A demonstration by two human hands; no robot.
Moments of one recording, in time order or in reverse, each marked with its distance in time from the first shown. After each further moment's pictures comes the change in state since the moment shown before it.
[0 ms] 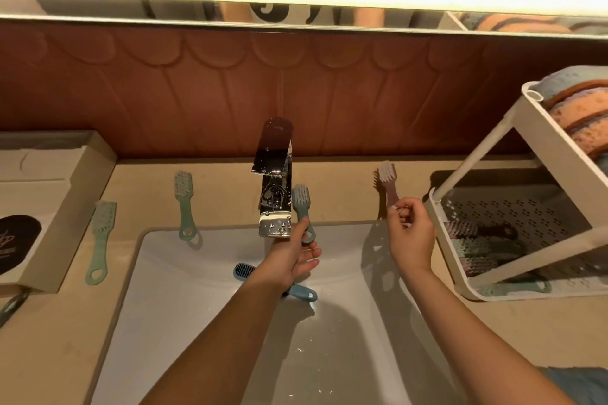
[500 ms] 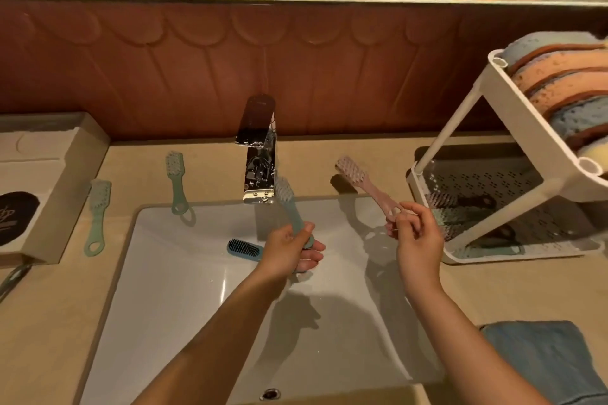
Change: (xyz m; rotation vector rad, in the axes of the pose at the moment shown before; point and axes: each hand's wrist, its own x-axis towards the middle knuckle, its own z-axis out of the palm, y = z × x) left_hand -0.058 -0.033 0.009 0.235 -0.055 0.197; right_hand -0.057 -0.011 -0.054 0.324 0.012 0.180
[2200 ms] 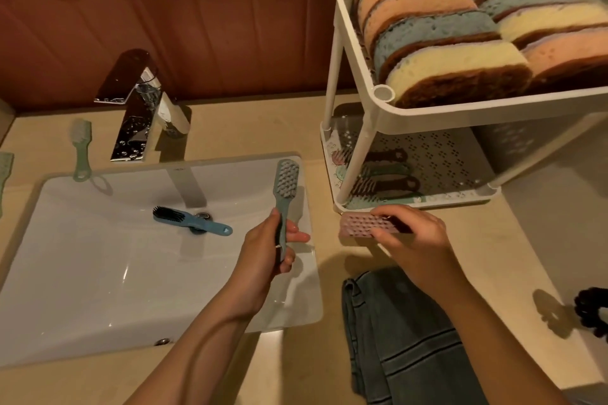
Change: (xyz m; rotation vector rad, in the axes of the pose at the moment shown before) left_hand -0.064 -0.039 0.159 -0.085 0.076 -0.037; right_hand 0.032 0.009 -0.206 -0.602 -0.462 -0.325
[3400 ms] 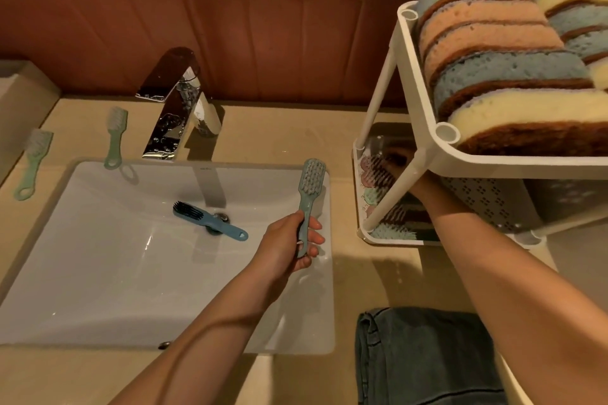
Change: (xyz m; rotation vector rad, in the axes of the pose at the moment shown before) left_hand 0.030 0.024 0.004 -0.042 0.057 -0.085; right_hand 0.214 0.112 0.066 -0.054 -0.327 0.477
